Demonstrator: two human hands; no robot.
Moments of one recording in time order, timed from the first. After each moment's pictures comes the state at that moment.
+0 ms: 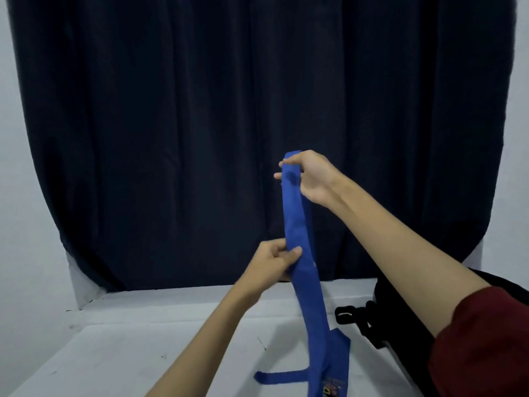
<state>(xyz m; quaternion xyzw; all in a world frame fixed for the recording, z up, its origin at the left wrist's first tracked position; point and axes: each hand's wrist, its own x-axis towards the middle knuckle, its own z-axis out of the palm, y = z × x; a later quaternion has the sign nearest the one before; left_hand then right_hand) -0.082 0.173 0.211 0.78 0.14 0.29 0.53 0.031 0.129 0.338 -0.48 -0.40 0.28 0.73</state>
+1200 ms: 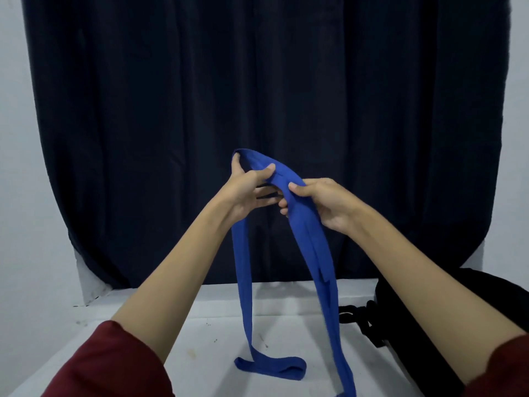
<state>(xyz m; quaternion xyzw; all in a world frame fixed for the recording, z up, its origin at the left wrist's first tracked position) -0.088 0.195 0.322 0.65 0.14 0.39 0.64 0.029 0.090 0.301 -0.51 -0.48 0.31 0.64</state>
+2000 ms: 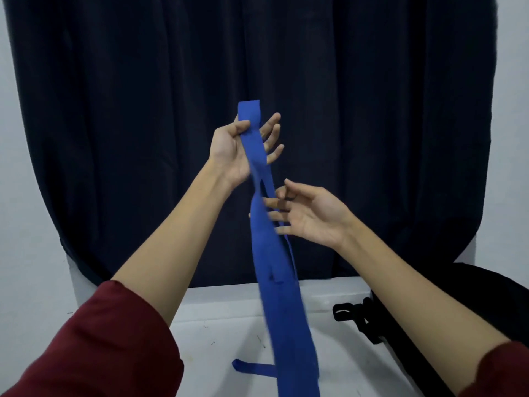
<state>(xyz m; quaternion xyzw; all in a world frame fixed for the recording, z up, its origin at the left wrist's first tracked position) -0.079 0.203 0.372 0.51 -0.08 0.32 0.80 0.026 0.094 0.283 -0.32 -0.49 0.52 0.62</state>
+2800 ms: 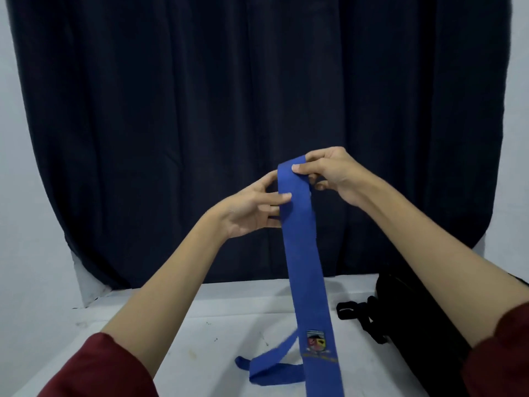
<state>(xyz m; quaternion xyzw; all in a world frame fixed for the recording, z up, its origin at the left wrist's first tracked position) -0.086 0.208 0.298 0.76 0.03 0.17 0.63 0.052 0.090 0.330 -0.60 -0.52 0.13 0.60</state>
